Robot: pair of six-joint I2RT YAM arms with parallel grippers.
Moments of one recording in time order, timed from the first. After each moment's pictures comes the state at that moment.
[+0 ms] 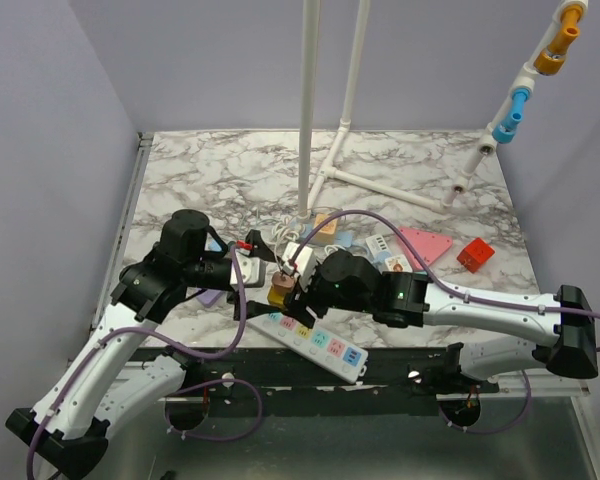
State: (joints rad) left arm -0.54 0.78 0.97 -0.72 0.97 0.66; right arm 1.26 1.27 0.99 -0.23 0.05 0.00
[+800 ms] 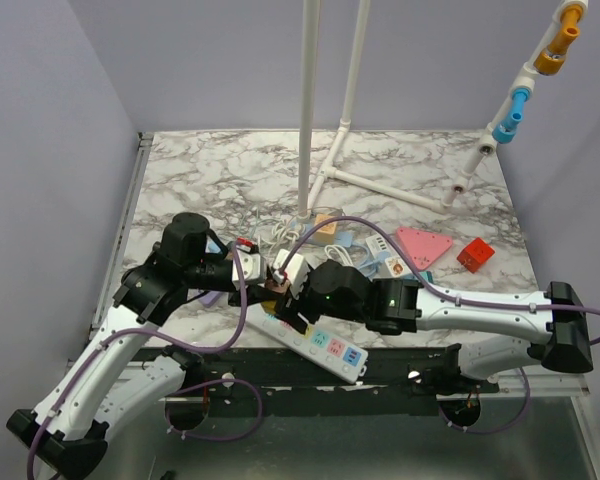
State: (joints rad) left arm -0.54 0.78 0.92 -0.68 0.94 0.57; right arm 1.33 1.31 1.03 -0.21 0.16 0.02
